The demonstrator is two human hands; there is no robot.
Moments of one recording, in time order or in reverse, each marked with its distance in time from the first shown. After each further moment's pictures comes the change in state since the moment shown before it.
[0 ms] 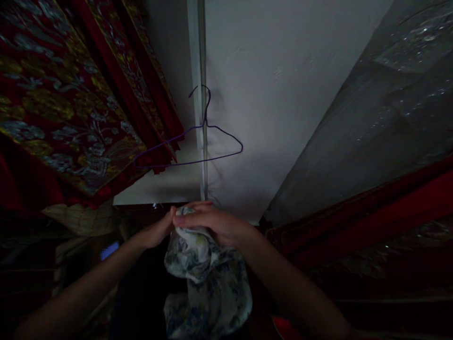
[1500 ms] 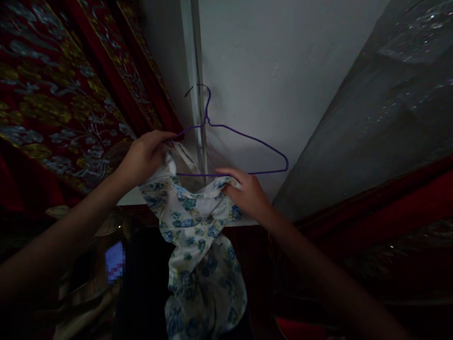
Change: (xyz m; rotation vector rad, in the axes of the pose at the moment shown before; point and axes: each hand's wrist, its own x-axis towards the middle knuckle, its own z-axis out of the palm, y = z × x) left_hand 0.060 0.108 -0.088 1.302 0.555 0.351; right_hand -0.011 -0.012 -0.082 -0.859 0.765 -0.817
